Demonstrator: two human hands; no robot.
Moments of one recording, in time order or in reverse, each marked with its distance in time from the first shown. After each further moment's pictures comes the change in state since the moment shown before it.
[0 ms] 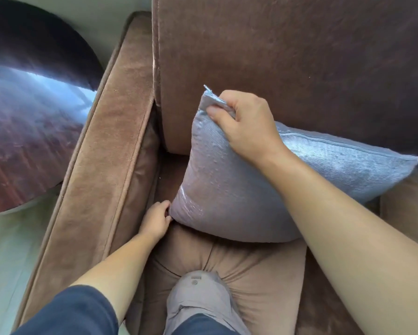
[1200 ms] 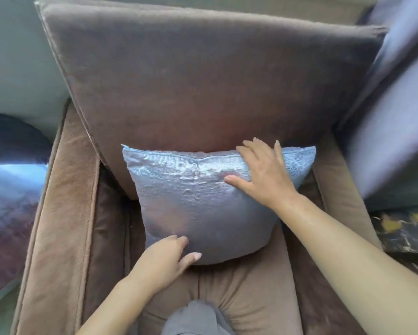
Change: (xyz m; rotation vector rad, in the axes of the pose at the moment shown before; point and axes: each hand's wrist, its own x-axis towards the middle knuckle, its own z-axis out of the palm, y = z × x) left_hand -0.096 0.182 -0.073 0.556 -0.298 0.465; right_hand -0.106 0.117 -0.095 -0.579 0.019 0.174
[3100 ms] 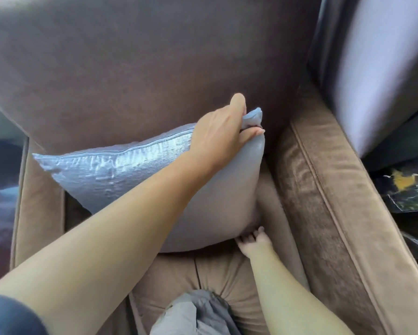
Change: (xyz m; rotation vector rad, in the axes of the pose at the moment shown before) left_hand 0.148 0.206 -0.107 0.089 0.683 0.353; right_hand -0.151 0.039 0.210 2.317 0.224 1.799
